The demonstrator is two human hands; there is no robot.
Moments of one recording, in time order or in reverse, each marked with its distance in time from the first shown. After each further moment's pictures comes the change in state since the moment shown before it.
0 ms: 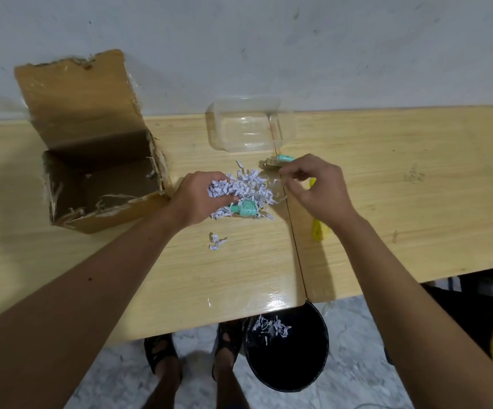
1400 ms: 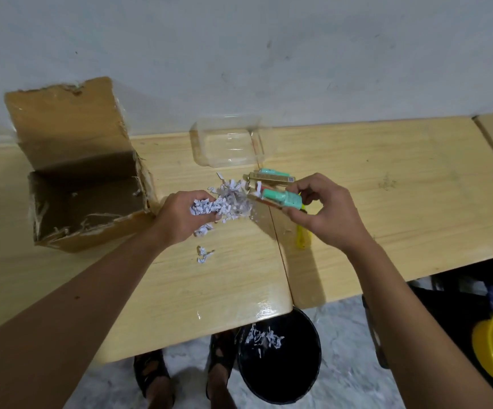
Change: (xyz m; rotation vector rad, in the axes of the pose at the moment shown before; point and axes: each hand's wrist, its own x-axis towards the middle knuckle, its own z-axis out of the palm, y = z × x) left_hand 0.002 -0.021 0.009 -0.160 0.024 0.046; right_hand -0.033 -0.020 -0.050 0.025 -0.030 0.064
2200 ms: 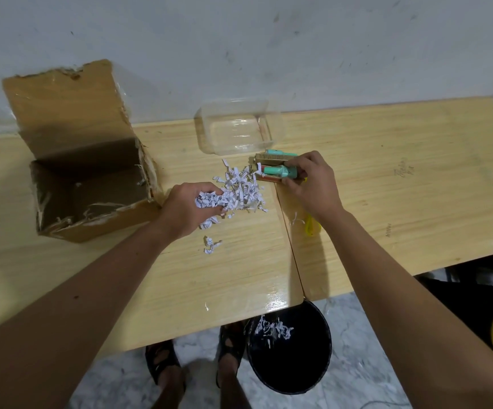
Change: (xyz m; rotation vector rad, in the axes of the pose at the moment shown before) left_hand -0.008 0.000 0.000 0.085 -0.001 0.062; right_hand 0.044 0.056 0.058 -0.222 0.089 0.089
